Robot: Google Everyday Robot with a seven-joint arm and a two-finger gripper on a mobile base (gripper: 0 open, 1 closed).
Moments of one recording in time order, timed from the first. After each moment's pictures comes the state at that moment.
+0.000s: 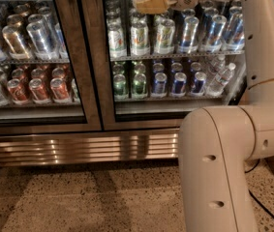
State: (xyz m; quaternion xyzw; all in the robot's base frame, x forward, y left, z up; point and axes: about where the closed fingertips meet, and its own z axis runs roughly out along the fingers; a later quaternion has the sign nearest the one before) arm 0.721 -0.031 1.021 -0.58 0.56 0.33 0.48
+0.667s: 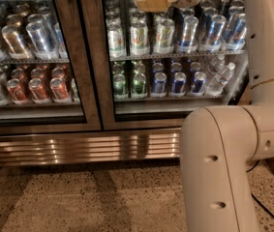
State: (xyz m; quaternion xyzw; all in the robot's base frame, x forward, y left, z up) arm 0.721 -0.030 1.021 -0.58 0.56 0.33 0.48
